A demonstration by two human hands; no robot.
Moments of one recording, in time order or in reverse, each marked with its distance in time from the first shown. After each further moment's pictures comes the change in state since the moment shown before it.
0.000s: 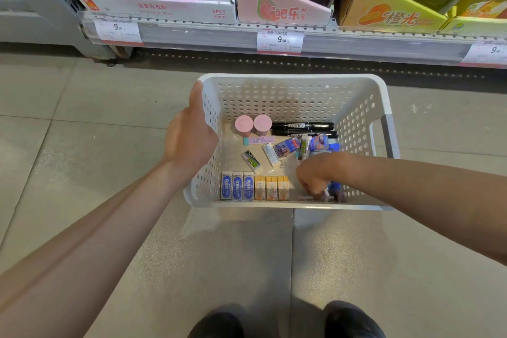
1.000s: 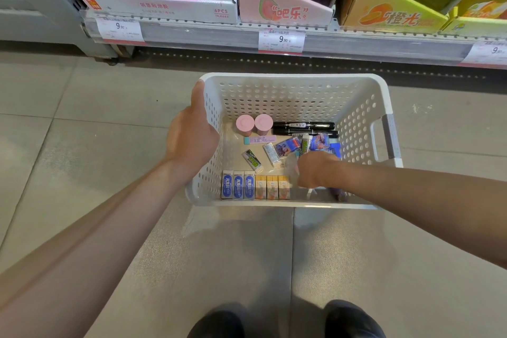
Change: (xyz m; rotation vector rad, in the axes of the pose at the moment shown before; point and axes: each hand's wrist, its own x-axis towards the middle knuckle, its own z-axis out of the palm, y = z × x) left_hand 0.000 0.000 0.000 -0.007 -0.007 0.007; right_hand 0.004 -0.009 0.006 0.192 0.262 0.248
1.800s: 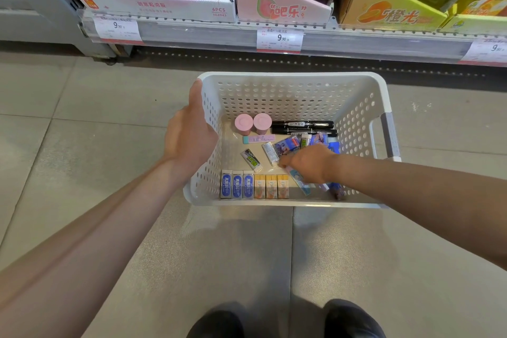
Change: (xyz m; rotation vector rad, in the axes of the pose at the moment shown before) left_hand 0.000 -0.001 0.000 0.004 0.005 0.009; right_hand 0.018 0.017 0.007 -0.230 0.196 -0.339
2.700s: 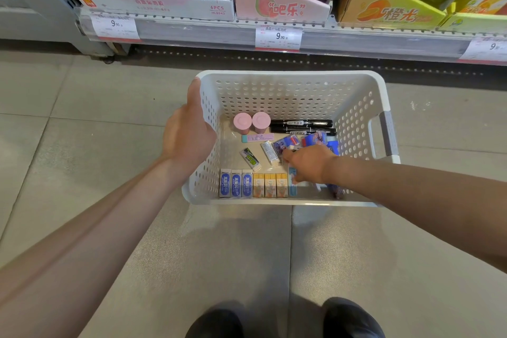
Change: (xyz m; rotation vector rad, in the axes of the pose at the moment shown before) left_hand -0.001 0.001 -0.001 -0.009 -0.014 -0.004; right_hand 0.000 -0.004 0.005 0.048 0.039 0.093
